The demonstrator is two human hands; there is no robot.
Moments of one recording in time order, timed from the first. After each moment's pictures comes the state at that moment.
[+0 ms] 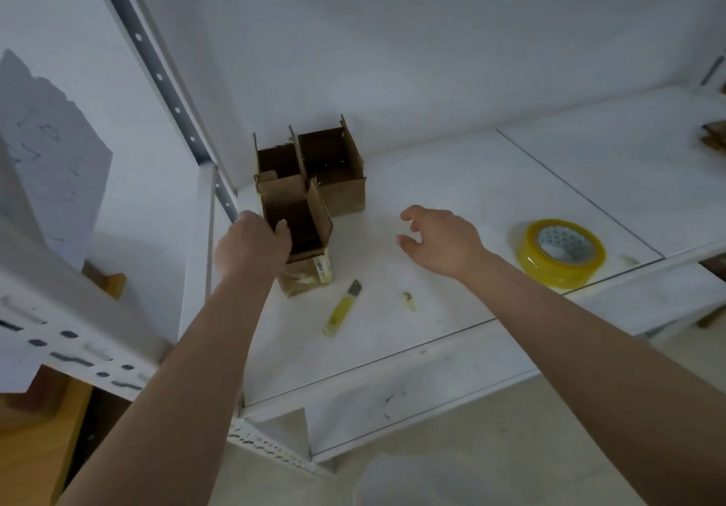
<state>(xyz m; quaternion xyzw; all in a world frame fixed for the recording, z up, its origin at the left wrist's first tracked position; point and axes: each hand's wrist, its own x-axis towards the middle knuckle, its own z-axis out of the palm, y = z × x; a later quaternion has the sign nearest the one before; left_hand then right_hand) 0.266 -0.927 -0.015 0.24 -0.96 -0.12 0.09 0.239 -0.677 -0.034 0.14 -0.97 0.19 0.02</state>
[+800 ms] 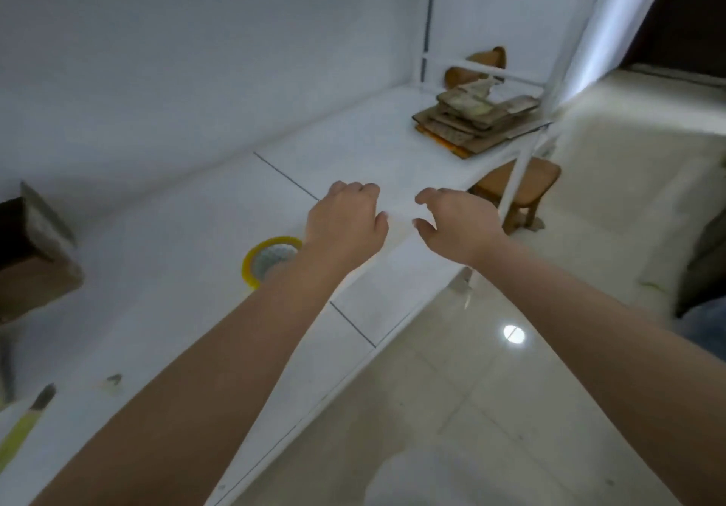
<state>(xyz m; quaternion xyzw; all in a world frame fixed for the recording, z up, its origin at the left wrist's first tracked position) 0.272 -0.434 0.008 -0.33 -0.93 -0.12 0.13 0.332 -0.268 -0.004 -0.07 -0.99 0.07 0.12</state>
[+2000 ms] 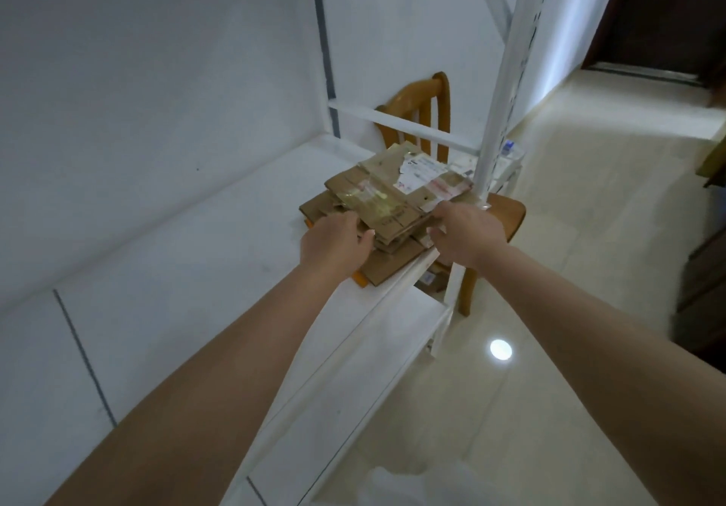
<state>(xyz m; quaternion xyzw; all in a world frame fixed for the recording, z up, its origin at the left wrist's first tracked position) 0.010 -0.053 -0.034 -0.29 -0.95 -0.15 0.02 0.097 0.133 -0.033 -0.20 -0.97 0.09 0.05</state>
